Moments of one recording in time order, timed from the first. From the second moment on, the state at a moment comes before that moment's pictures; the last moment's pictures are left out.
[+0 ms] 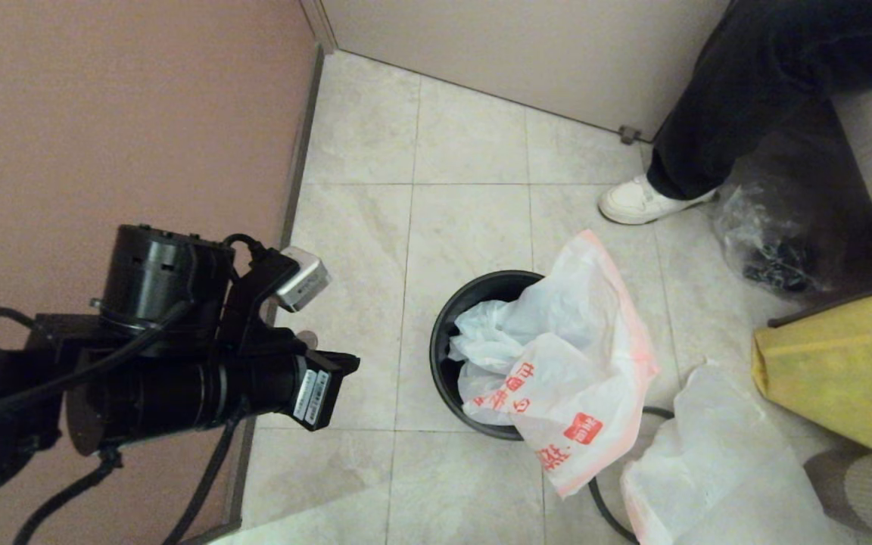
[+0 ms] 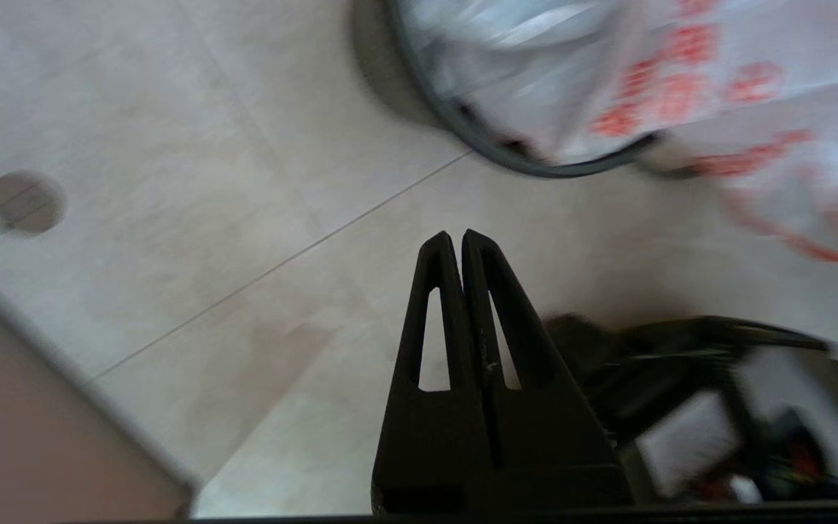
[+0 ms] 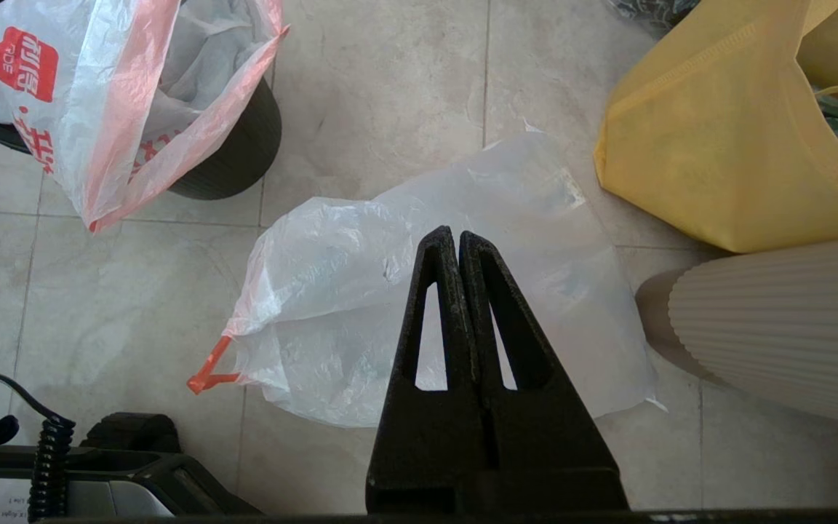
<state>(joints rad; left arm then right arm) -0.57 1.47 -0.83 -0.09 0.04 0.10 0.00 0.00 -0.02 0.05 0.00 -0.04</state>
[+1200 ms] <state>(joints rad) -0.71 1.53 -0.93 -0.09 0.08 -0.04 0.00 0.00 -0.02 0.05 0.00 -0.05</state>
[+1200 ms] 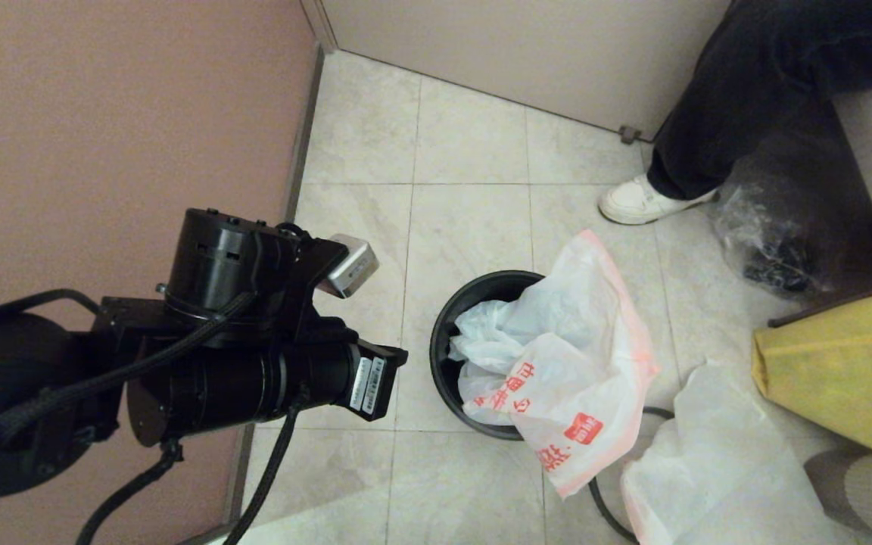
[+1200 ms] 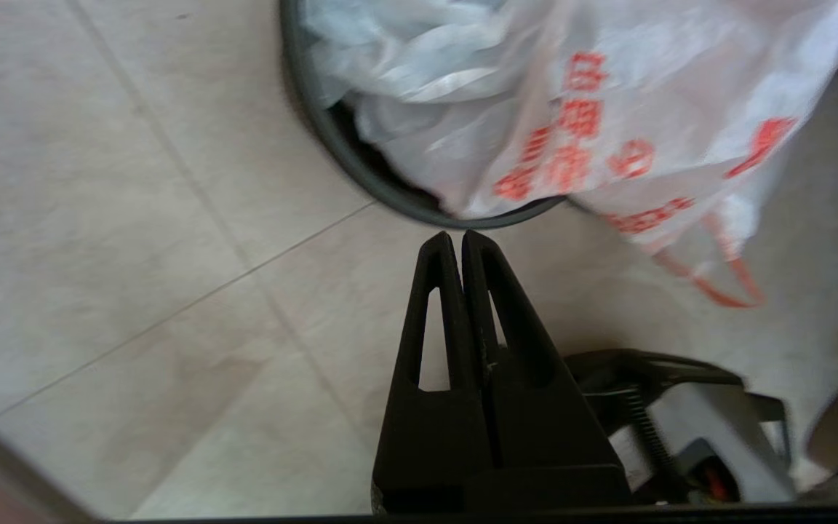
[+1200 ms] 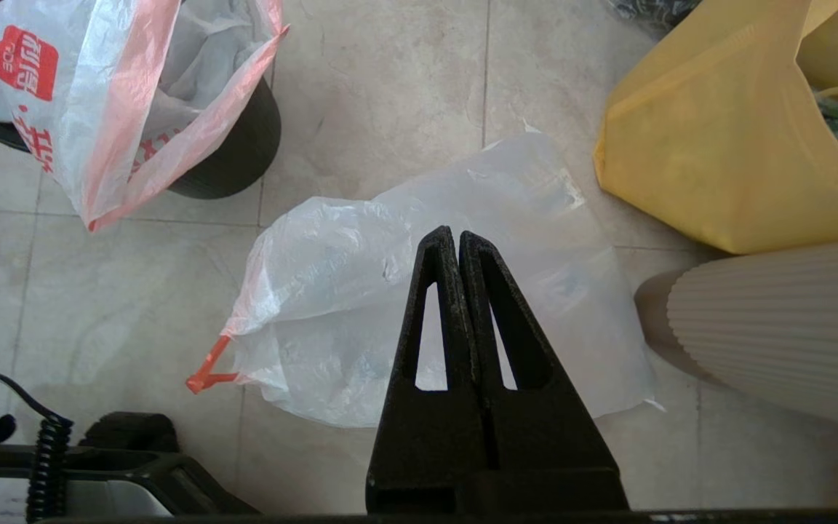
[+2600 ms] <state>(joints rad) -0.91 1.90 -1.52 0.21 0.06 -0.06 0.00 0.00 -0.02 0.05 0.00 0.00</state>
